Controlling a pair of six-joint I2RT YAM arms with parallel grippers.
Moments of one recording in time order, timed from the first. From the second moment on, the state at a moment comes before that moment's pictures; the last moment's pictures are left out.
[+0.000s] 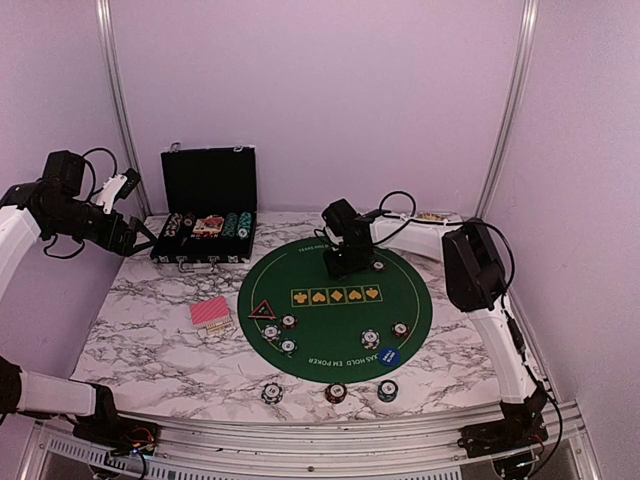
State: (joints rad) left arm 0.03 1.16 1.31 -1.03 0.44 0.35; right arm 0.65 2.45 2.05 -0.69 0.14 0.22
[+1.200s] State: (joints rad) left arm 0.03 1.16 1.31 -1.05 0.46 0.36; right arm 1.05 1.41 1.00 -0.83 0.05 0.45
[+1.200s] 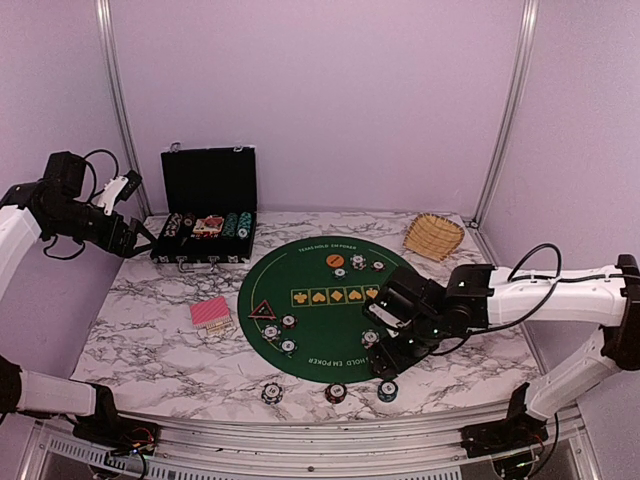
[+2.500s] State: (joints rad) left arm 0.02 1.17 1.31 -1.05 0.46 0.36; right arm 1.12 1.55 0.89 -0.73 0.05 0.54
